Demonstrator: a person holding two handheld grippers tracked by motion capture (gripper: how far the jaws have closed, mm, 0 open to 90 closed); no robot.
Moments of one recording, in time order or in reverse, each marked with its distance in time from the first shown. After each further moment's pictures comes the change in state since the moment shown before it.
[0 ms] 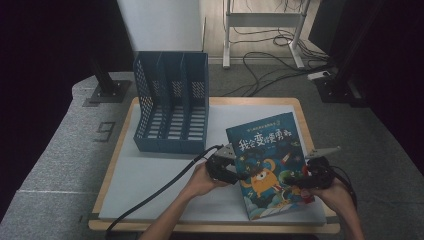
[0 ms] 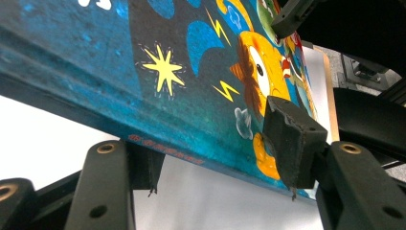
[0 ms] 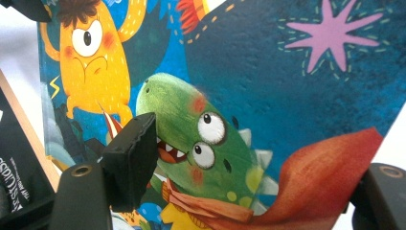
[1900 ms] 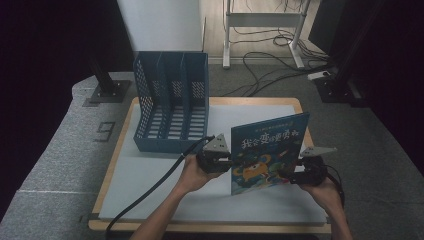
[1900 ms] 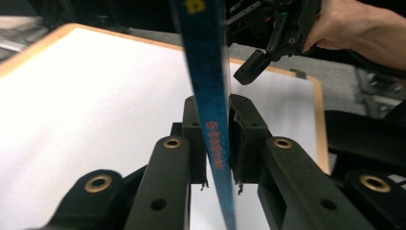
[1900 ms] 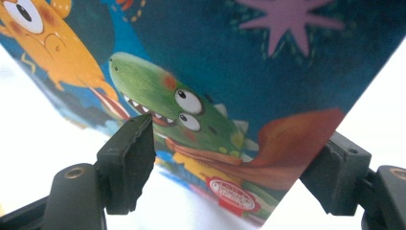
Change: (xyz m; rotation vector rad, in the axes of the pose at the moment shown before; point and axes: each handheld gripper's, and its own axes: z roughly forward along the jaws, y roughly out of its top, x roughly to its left) left arm -0.017 0.031 -0.057 -0.081 0.088 0.097; right arm 0.009 0.010 0.014 -0.150 -0.098 -0.039
